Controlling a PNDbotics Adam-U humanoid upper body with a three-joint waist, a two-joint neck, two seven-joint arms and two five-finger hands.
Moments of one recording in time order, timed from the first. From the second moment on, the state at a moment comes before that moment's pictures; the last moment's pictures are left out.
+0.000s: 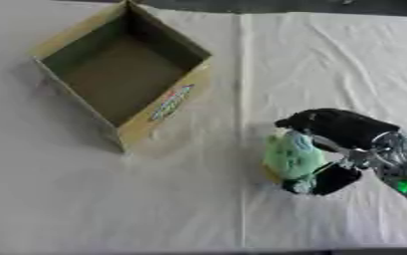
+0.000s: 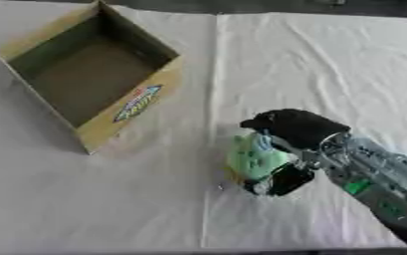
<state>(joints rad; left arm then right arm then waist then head) -0.21 0.29 0.02 -1.98 -0.11 -0.06 0.48 -0.31 -0.84 0.44 -1.98 0.85 0.25 0.61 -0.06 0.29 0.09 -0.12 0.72</state>
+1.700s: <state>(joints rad) -0.21 0.28 0.02 -1.98 -0.10 -0.06 0.49 -0.41 -0.85 0.43 -1.98 0.68 0.27 0.46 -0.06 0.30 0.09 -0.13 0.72</state>
